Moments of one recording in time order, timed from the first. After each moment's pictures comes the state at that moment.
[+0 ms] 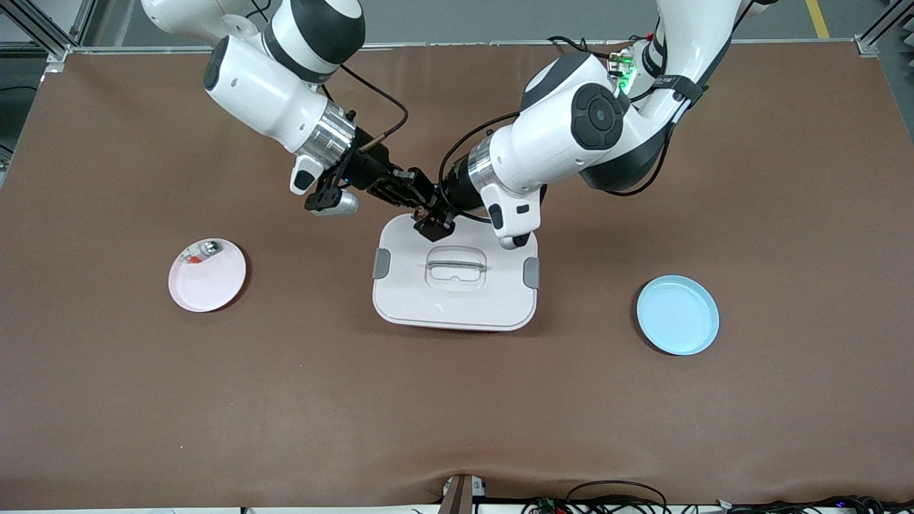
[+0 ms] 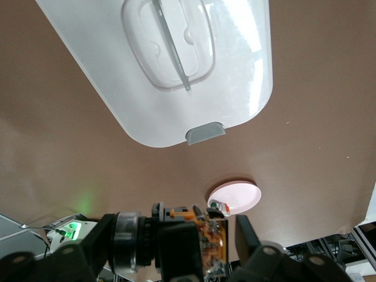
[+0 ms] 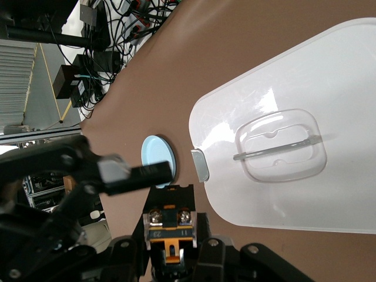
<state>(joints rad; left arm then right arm) -0.30 0.51 -0.50 -1.33 -0.33 2.10 -1.75 0.68 0.09 -0.02 -1.94 0.86 2.58 0.45</state>
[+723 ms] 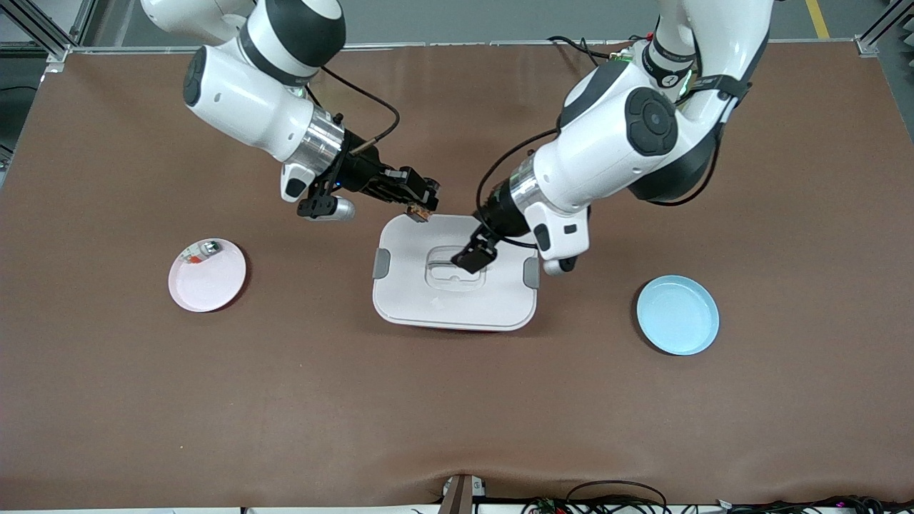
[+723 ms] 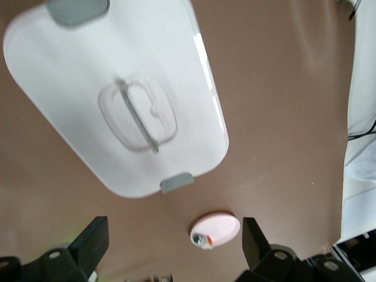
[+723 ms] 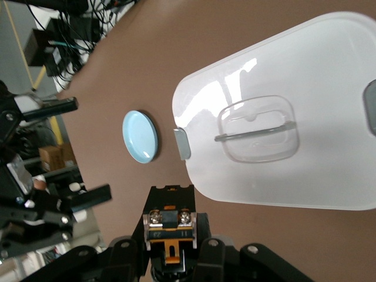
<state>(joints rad) -0.27 0.48 -0.42 -1.31 -0.22 2.05 -1.64 0.60 0.10 -0.03 -1.85 0.76 2.30 0.44</state>
